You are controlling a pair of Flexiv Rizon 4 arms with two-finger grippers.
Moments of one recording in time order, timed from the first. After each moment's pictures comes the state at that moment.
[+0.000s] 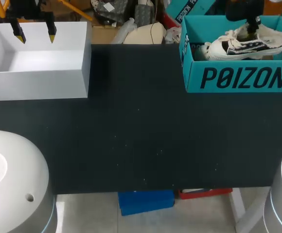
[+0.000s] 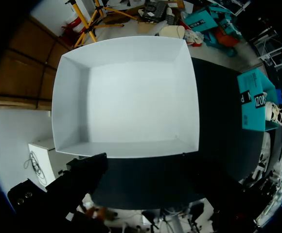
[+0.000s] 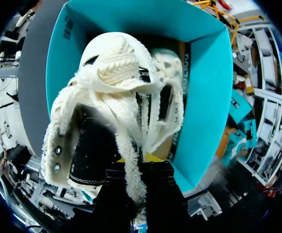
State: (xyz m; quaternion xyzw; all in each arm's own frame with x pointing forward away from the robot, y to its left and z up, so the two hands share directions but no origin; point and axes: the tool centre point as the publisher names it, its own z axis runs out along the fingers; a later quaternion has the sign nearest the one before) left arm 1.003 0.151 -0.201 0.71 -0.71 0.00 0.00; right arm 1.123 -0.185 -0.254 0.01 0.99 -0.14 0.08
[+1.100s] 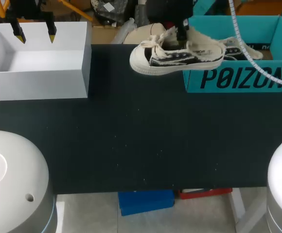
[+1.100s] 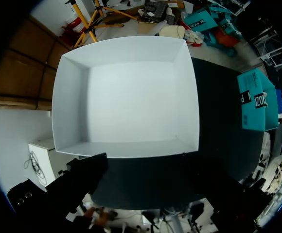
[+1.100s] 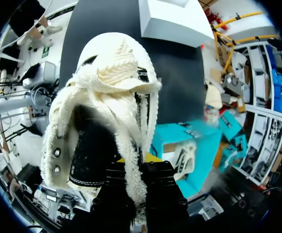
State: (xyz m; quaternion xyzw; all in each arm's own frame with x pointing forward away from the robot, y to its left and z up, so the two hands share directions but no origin) left arm 1.003 0.151 -0.201 0.71 -0.71 0.00 0.00; right arm 0.911 0.106 -0.144 0.02 0.99 -0.09 0.09
